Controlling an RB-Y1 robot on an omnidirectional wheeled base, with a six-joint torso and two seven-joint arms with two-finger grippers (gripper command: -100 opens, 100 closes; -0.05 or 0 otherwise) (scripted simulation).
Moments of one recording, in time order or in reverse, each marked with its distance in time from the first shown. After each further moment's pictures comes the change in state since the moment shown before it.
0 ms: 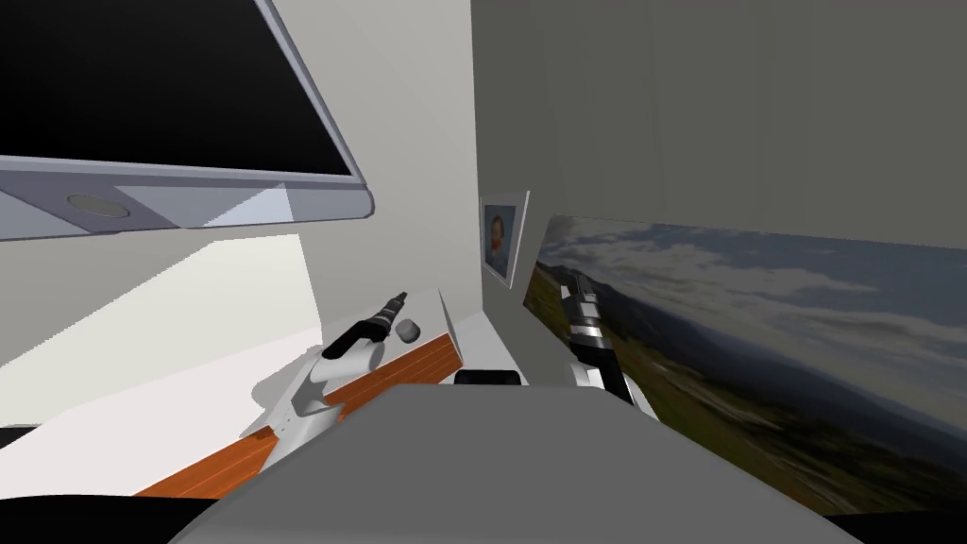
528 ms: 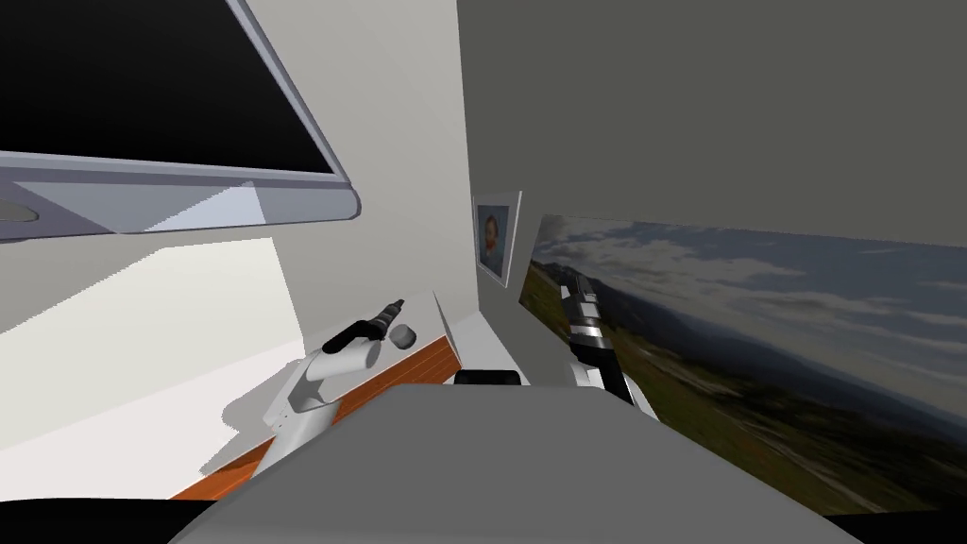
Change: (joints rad) left arm -0.021 0.013 0.040 0.041 0.013 0.156 -0.056; right arm 0.000 0.000 0.000 0.000 0.000 0.000 0.000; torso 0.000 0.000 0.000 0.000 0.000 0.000
